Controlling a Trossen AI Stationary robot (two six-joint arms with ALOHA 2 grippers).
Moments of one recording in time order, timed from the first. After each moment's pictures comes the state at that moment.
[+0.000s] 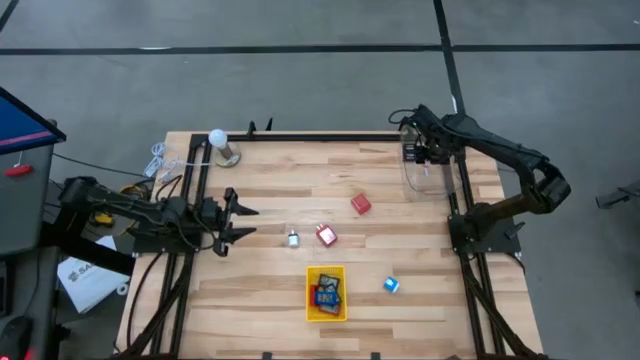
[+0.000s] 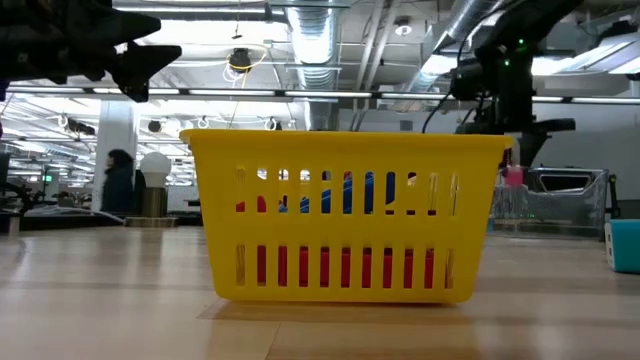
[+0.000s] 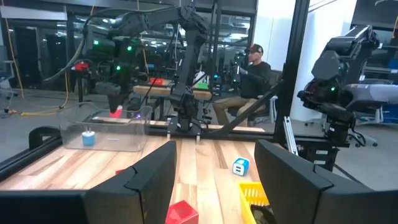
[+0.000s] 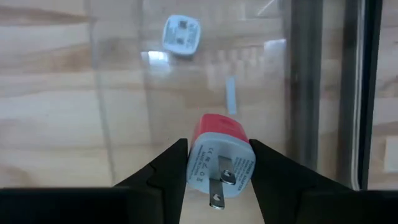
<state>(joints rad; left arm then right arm) -0.20 0.44 0.02 0.58 -0.20 -0.06 -0.86 1.36 1.02 -1.08 0.18 0.73</state>
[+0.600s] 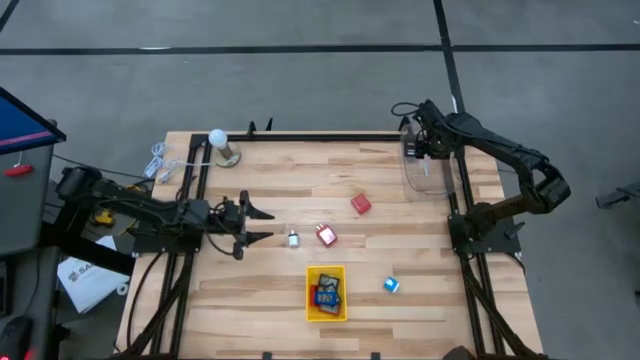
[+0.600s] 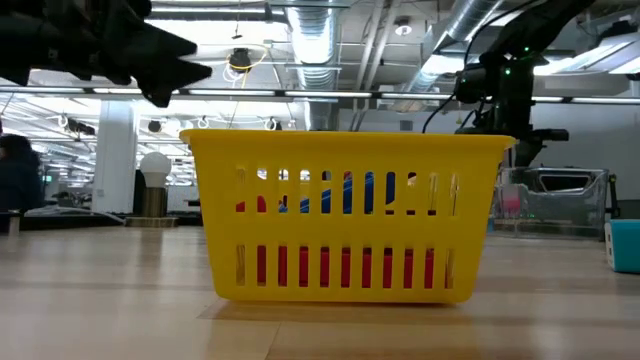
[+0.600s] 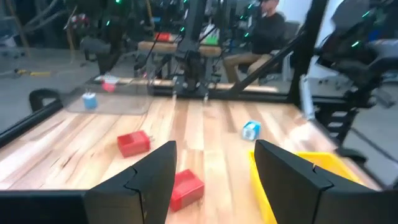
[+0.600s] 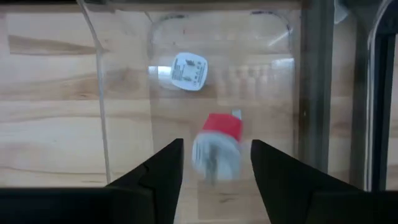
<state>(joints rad) -0.20 0.80 0.16 0.59 -0.23 -0.08 -0.94 1.36 0.98 -0.94 0.16 0.61</state>
